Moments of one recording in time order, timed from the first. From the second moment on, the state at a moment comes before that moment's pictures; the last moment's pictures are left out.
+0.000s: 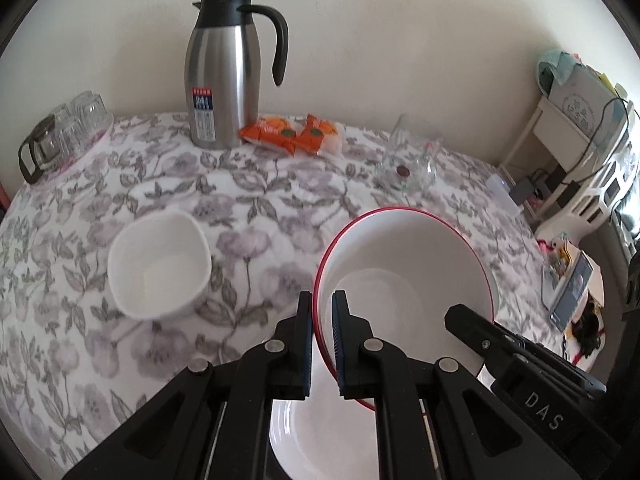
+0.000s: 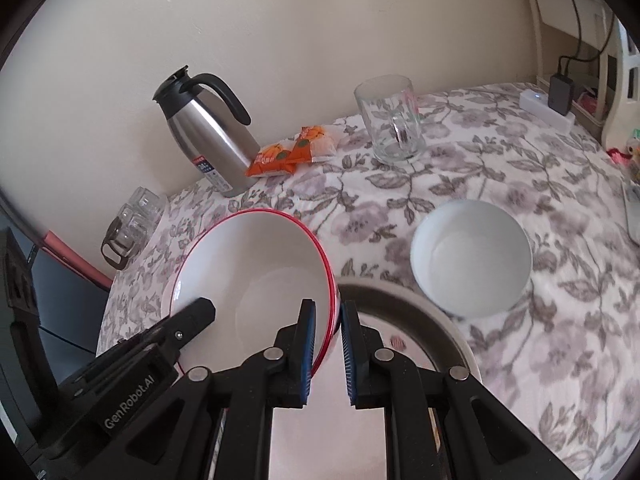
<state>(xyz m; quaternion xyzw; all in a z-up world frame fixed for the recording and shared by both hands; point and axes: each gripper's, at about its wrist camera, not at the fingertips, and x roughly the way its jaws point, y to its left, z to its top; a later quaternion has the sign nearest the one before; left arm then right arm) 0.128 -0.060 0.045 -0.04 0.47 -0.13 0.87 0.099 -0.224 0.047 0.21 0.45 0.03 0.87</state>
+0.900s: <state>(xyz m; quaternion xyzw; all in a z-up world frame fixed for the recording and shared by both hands) 0.101 -0.071 0.015 -0.01 0.53 -0.13 0.84 0.063 -0.225 0.007 0.20 0.48 0.03 0.86</state>
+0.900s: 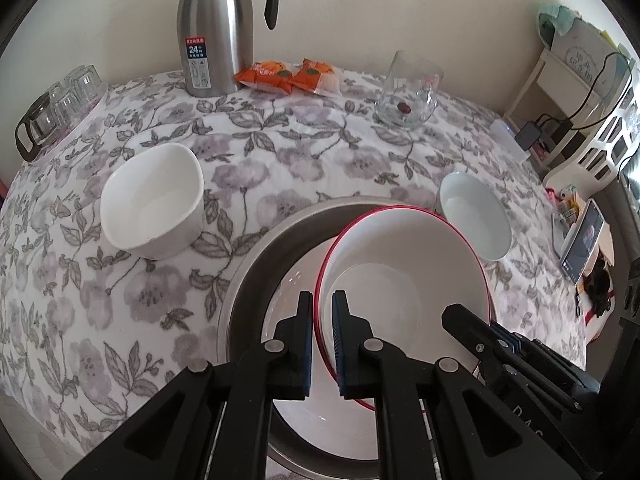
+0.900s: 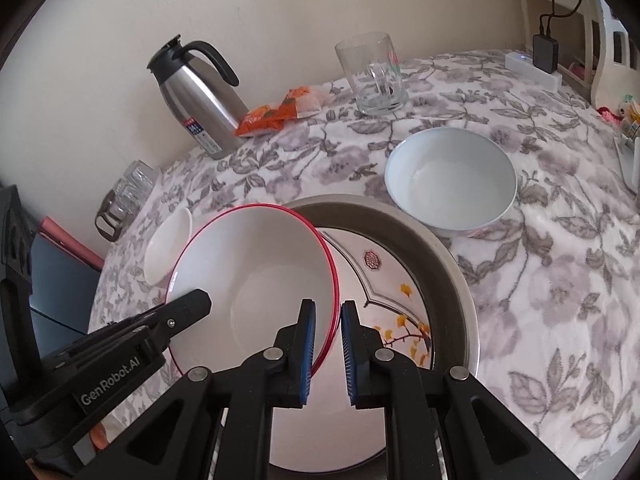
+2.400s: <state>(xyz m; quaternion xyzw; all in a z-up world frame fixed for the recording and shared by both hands) 0.104 -0.072 -0.003 -0.03 0.57 -0.12 0.81 0.062 -0.229 0.002 0.21 0.50 0.03 0.84</state>
